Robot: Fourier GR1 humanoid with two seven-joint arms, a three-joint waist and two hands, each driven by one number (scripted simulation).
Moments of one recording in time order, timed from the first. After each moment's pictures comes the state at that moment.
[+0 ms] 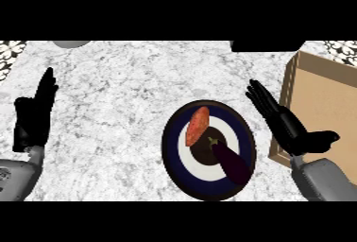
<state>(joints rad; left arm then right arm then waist) -0.23 0.52 -0.17 -1.46 0.11 0.42 0.19 -0.26 -0.39 0.31 -1.37 -0.36 0.08 -0.23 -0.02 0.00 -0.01</state>
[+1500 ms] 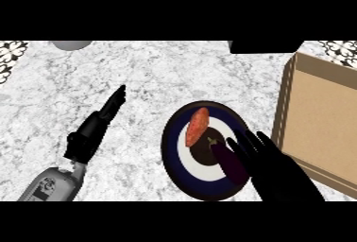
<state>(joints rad) -0.22 0.39 -0.38 -1.52 0.17 0.14 0.04 -0.30 -0.73 0.81 -2.11 0.62 0.28 0.81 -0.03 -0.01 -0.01</state>
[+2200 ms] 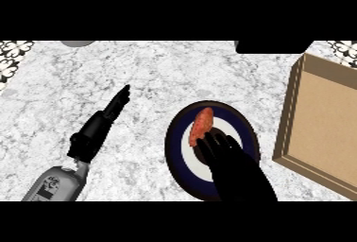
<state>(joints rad) -0.23 0.35 -0.35 -1.51 0.13 0.09 0.03 -0.37 -0.38 0.83 -2.01 0.58 0.43 1.03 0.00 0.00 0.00</state>
